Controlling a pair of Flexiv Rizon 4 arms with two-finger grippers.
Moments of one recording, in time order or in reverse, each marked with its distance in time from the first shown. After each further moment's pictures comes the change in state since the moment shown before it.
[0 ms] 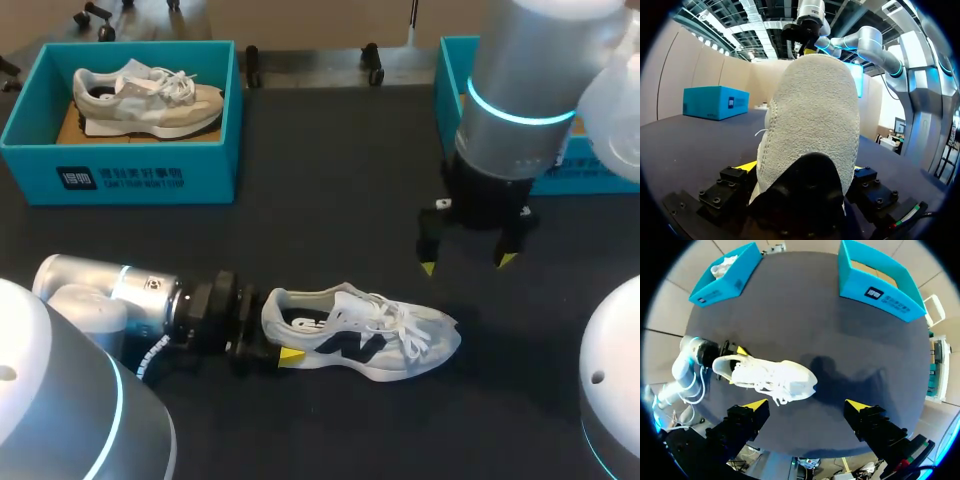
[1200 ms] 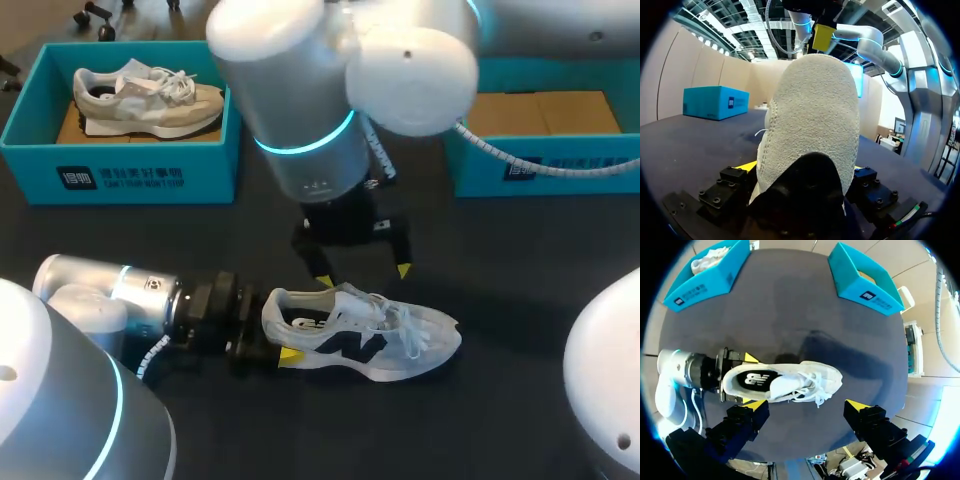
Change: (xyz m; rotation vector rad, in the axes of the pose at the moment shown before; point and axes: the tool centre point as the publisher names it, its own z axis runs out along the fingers) left arm 0.000 0.000 0.000 0.000 0.000 0.000; right arm 0.119 0.013 0.023 0.032 -0.293 0.163
